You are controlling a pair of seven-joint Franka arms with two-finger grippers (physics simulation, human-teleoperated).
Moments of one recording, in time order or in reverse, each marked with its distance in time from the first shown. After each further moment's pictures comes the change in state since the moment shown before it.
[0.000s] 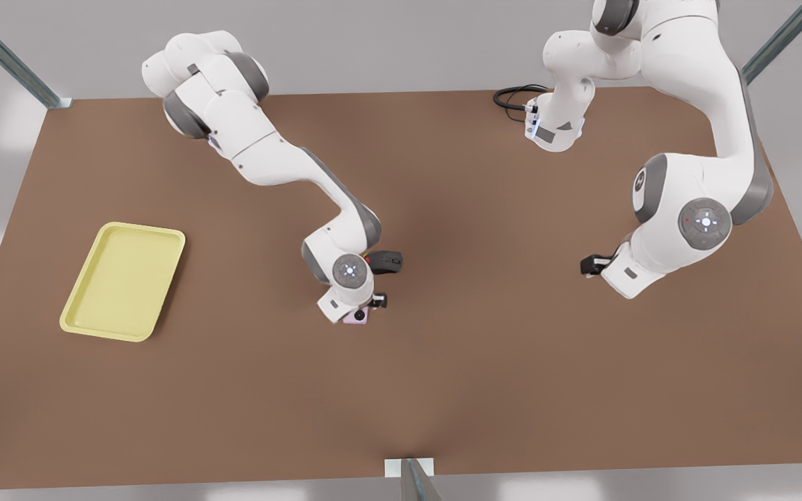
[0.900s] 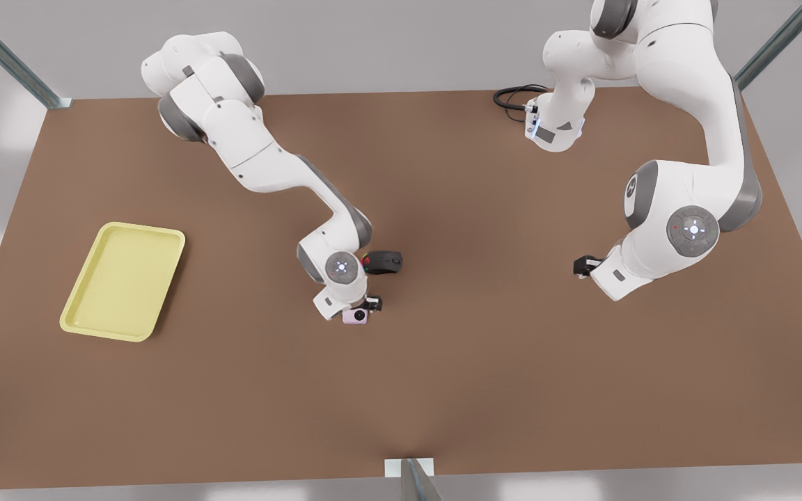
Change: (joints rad) left arm -0.012 0.019 -0.002 0.001 -0.003 0.010 0.080; right arm -0.048 -0.002 0.029 -0.150 -0.056 0.201 0.088
